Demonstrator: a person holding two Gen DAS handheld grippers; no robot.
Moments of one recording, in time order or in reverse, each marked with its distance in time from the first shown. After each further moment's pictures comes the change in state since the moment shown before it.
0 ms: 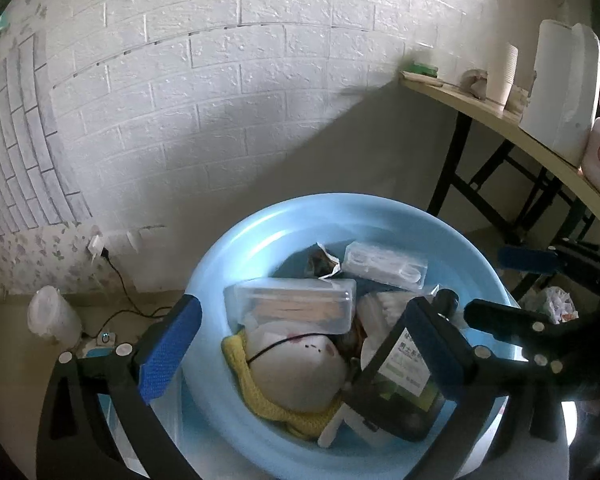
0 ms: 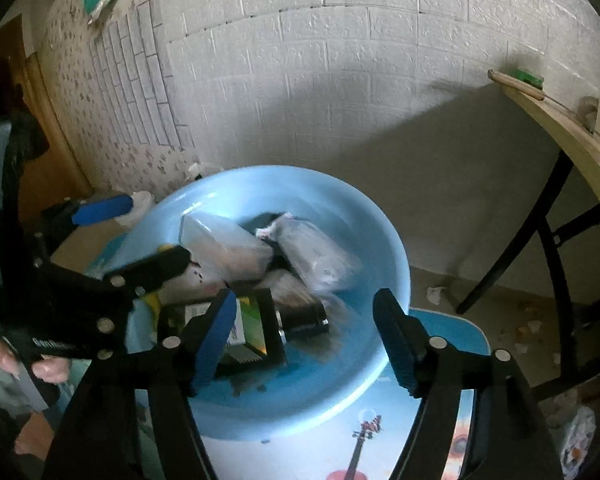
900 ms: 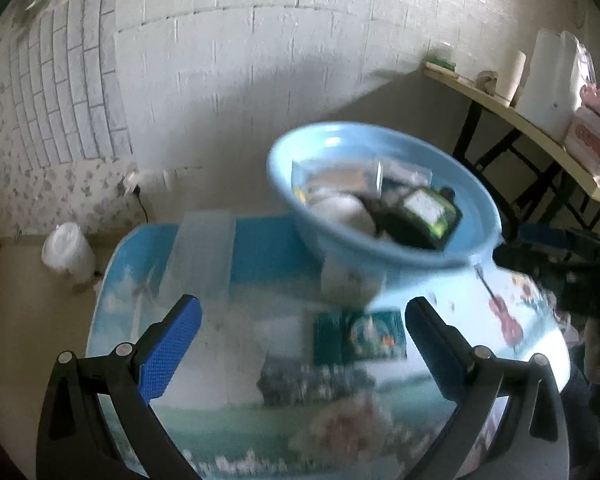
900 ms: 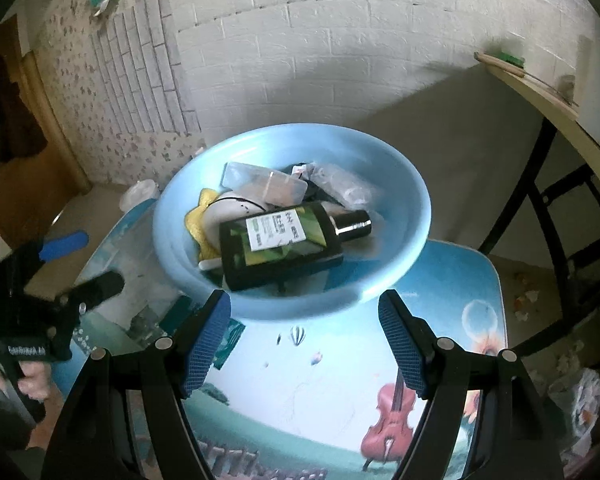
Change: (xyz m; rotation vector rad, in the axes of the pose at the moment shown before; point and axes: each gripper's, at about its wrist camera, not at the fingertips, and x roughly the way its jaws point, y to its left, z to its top) left arm -0.081 0.031 -0.116 -0.121 0.050 0.033; right arm -0.039 0.040 -0.065 0.070 0.016 -0.012
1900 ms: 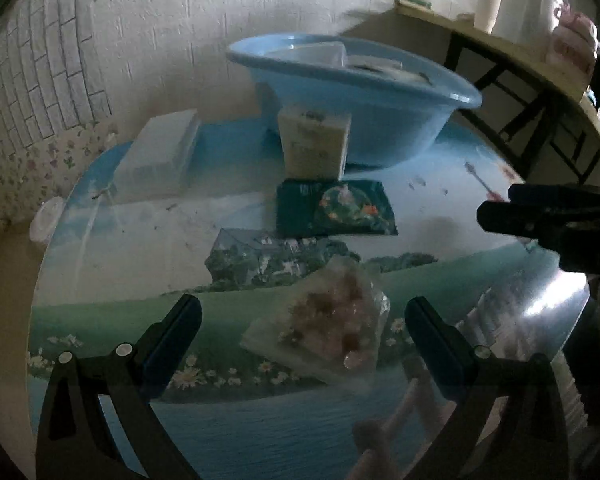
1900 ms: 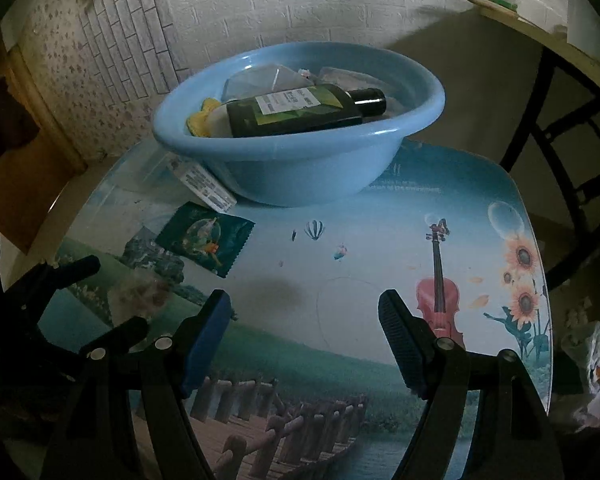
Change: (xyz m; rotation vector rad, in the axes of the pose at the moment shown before) left arm 0.026 -0.023 -0.075 0.068 0.137 -0.015; right arm 0.020 0.012 -0.063 0.030 0.146 -0.005
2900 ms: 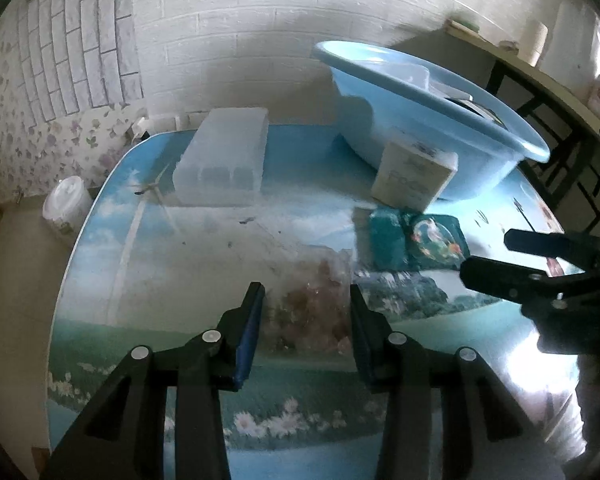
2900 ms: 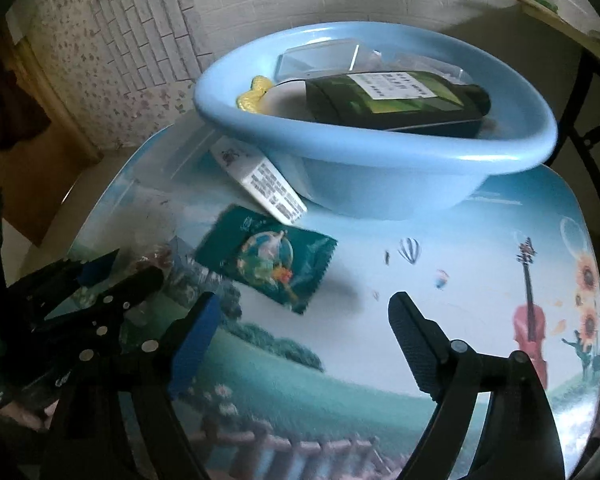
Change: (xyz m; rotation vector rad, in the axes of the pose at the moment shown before) left arm 0.010 0.060 0.016 -0.113 -0.023 0.030; right arm 0.045 0.048 0.021 0.000 0.028 0.055
